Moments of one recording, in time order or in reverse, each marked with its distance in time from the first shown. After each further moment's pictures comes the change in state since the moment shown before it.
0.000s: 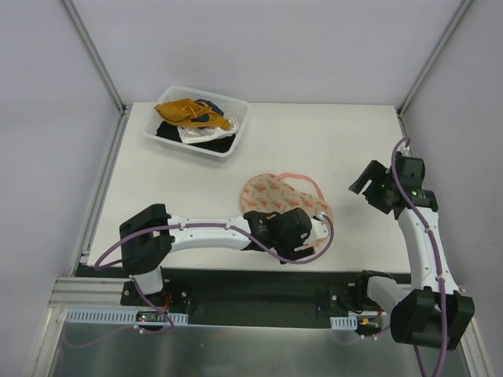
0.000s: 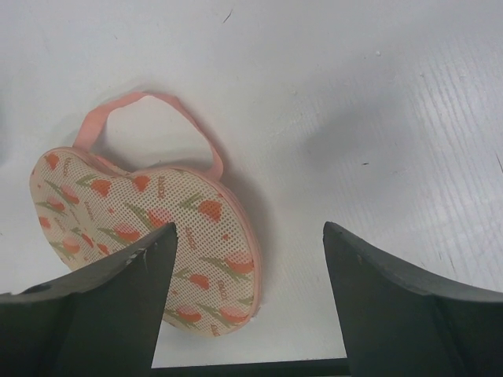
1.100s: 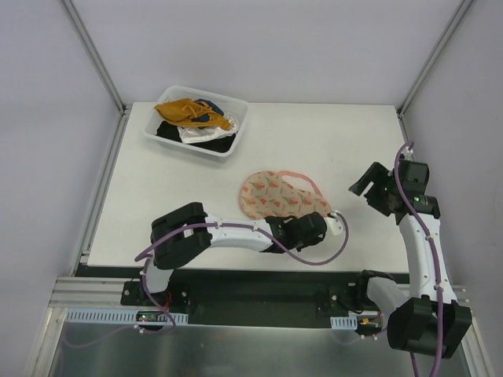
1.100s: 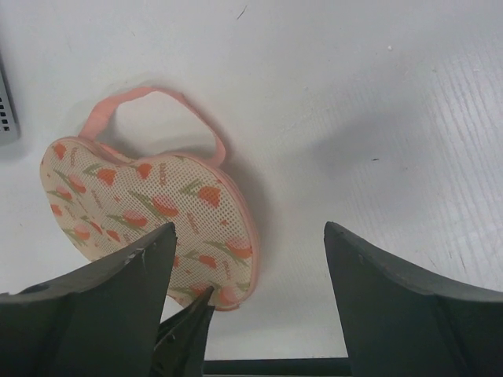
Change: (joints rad) left arm -0.040 0.233 0.087 0.308 -0.156 -0.001; right arm -0.030 -0.052 -0.027 0.007 -0.060 -0.001
